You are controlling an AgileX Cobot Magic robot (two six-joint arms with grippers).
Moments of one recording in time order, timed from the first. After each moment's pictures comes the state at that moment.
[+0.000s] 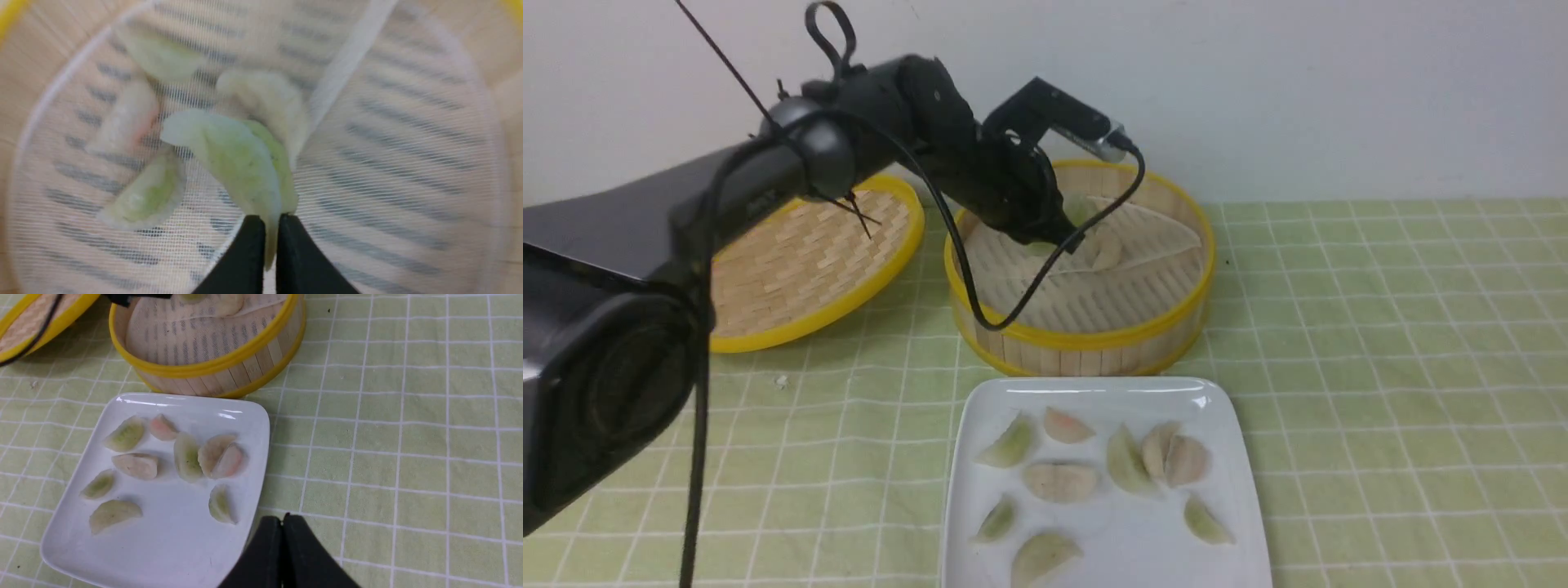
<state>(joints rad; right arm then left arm) 0.12 0.68 -0.79 0.29 0.99 -0.05 -0.35 2.23 -1.95 -0.46 0.76 0.69</state>
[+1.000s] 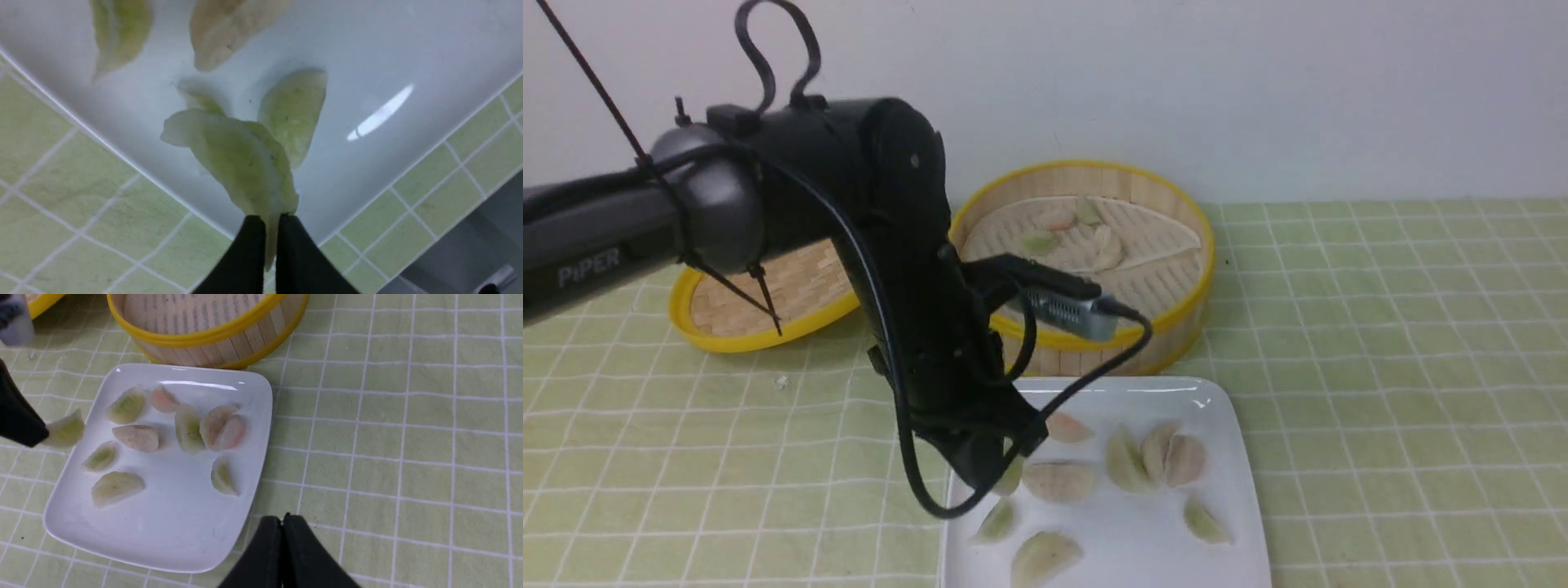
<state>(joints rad) 0.12 0.68 -0.79 0.29 1.05 -0.05 -0.50 1.84 -1.39 -0.31 1.23 0.30</state>
